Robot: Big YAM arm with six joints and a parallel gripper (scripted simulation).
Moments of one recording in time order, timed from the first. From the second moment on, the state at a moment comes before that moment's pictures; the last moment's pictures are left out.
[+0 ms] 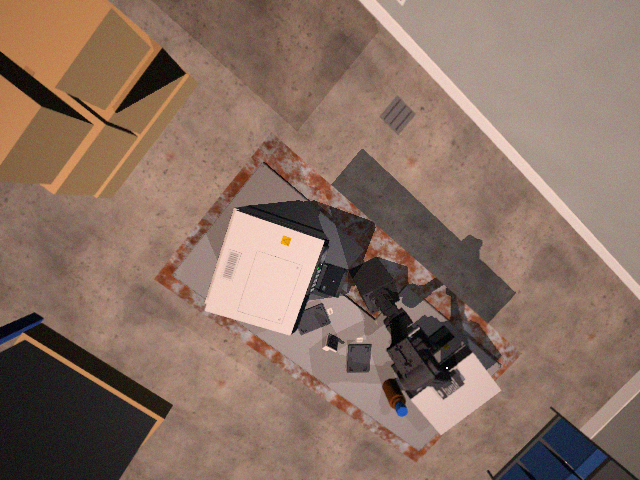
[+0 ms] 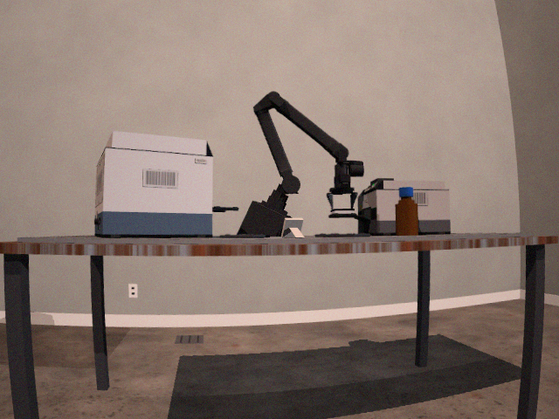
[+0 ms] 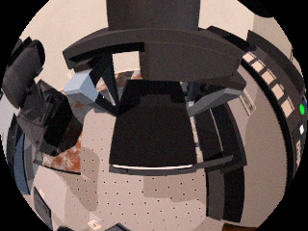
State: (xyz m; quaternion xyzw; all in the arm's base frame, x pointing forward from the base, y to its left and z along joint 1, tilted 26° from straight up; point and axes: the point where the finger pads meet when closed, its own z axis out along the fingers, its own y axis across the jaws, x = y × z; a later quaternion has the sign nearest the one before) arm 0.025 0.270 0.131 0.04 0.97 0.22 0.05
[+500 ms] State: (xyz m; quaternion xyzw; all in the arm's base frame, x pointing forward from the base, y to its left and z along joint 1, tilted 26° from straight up) arm 0.025 0.268 0.134 0.04 0.97 0.22 0.05
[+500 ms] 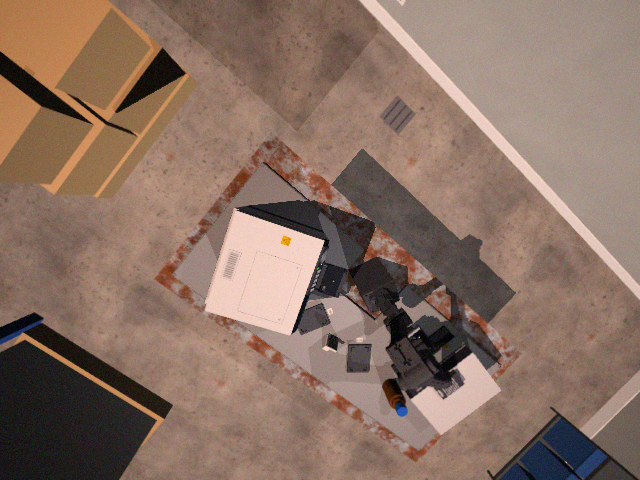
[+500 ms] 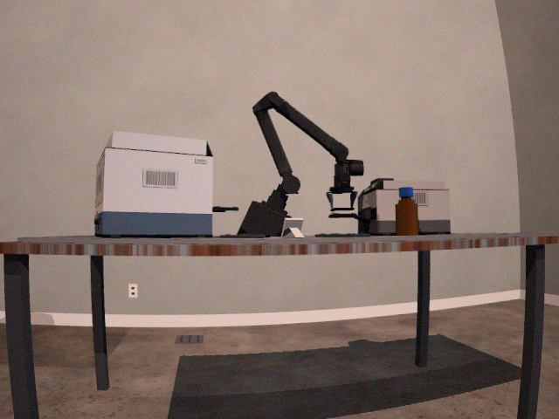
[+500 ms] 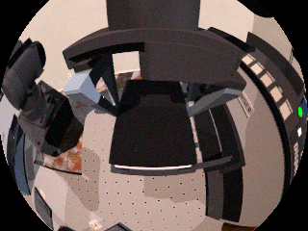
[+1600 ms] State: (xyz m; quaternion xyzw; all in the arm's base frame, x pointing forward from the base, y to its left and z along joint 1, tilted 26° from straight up) arm 0.022 0.261 0.150 0.04 0.97 0.22 0.05
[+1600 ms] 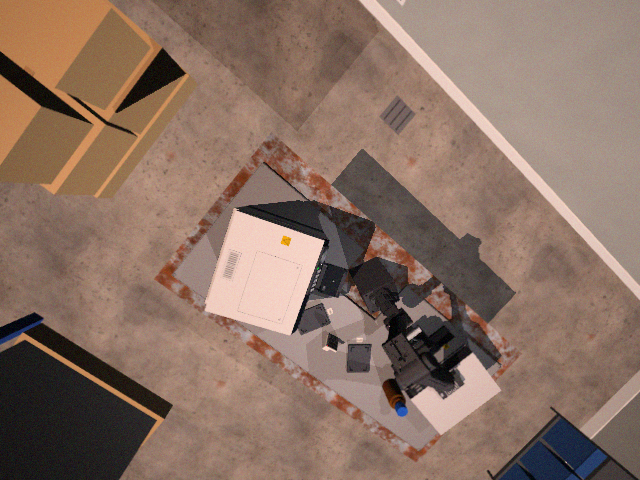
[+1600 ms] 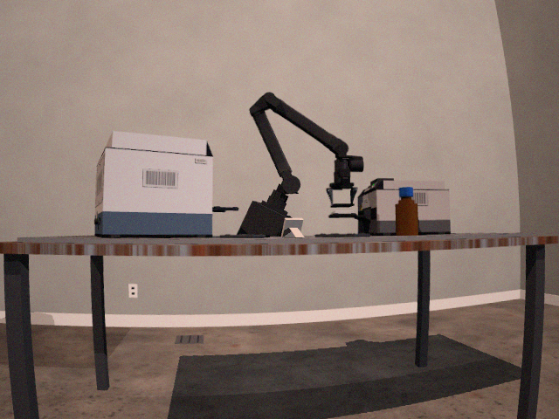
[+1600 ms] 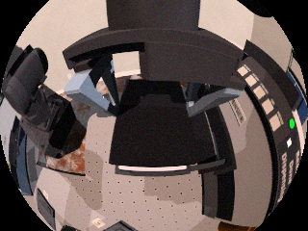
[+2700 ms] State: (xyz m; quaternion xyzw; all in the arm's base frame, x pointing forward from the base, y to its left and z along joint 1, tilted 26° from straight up) arm 0.074 0.268 0.160 0.03 0.97 0.22 0.06
